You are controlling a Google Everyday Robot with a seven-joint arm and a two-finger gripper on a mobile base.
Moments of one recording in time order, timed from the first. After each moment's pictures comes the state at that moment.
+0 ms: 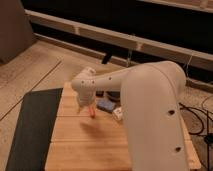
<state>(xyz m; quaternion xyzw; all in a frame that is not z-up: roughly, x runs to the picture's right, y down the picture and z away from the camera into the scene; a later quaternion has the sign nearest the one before) -0.108 0.120 0.850 -0.28 0.14 0.55 0.77</state>
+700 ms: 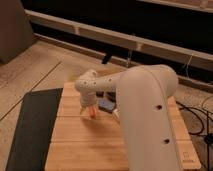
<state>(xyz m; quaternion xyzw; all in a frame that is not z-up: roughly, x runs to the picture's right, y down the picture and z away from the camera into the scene) -0.110 0.135 0.886 -0.30 0.16 0.55 0.76</state>
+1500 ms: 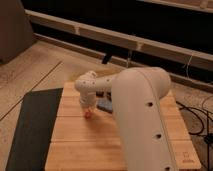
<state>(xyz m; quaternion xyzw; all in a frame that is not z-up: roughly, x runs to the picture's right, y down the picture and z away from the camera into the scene) -0.108 0.143 0.896 -0.32 0.18 0.55 0.75</state>
